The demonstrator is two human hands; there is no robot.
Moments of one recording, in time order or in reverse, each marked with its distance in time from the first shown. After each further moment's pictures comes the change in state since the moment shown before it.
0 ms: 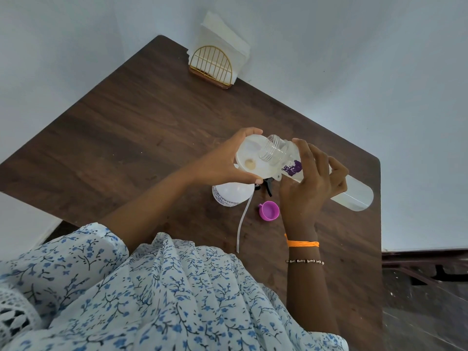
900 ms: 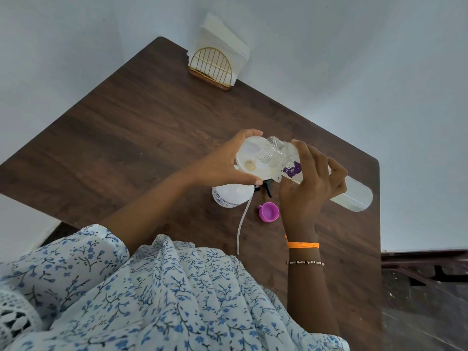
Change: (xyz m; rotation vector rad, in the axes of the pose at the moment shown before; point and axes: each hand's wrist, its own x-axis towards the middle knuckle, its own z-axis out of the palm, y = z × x) left_hand 0.000 0.001 -0.001 0.022 -0.005 -0.001; right_hand 0.001 -0.003 -0.003 0.008 -0.007 -0.006
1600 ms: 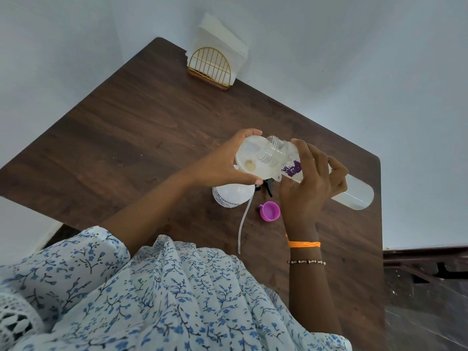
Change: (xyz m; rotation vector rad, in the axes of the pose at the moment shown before) left_hand 0.000 0.000 -0.001 -0.005 -0.002 0.007; right_hand 0.001 -0.002 -0.001 -0.034 -0.008 -0.010
